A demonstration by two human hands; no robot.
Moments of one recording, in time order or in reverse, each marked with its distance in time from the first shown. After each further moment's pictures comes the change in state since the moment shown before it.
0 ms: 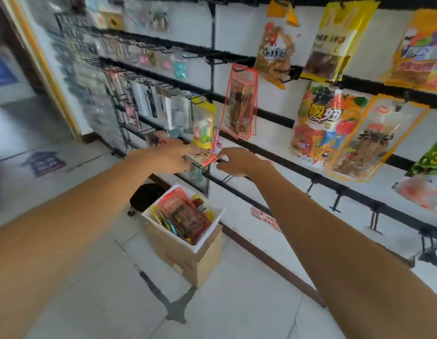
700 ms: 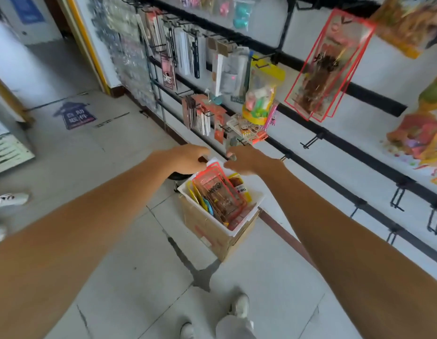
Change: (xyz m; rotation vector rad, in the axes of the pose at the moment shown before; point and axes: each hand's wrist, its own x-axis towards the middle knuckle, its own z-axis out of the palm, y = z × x) left_hand 0.048 -0.174 0.063 -0.095 -0.150 -0.104; right_hand 0.143 -0.101 0.098 0.022 -0.227 -0.092
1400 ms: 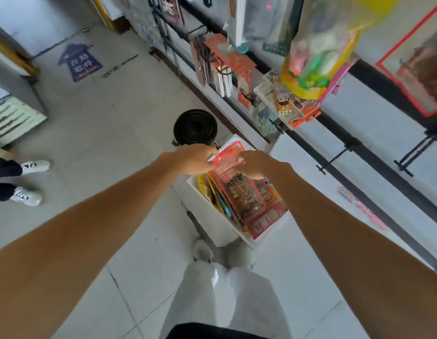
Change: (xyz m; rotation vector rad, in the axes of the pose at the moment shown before) left_hand 0.220 -0.099 0.059 -0.027 -0.225 -0.104; right_hand 0.244 0.096 0.097 0.091 -0.371 0.005
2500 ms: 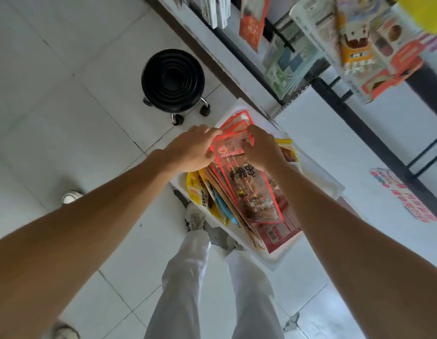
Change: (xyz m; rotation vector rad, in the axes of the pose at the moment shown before) left_hand 0.177 -0.091 0.106 -0.108 0.062 0.150; right_hand 0.188 0.064 0.096 0.442 0.322 0.155
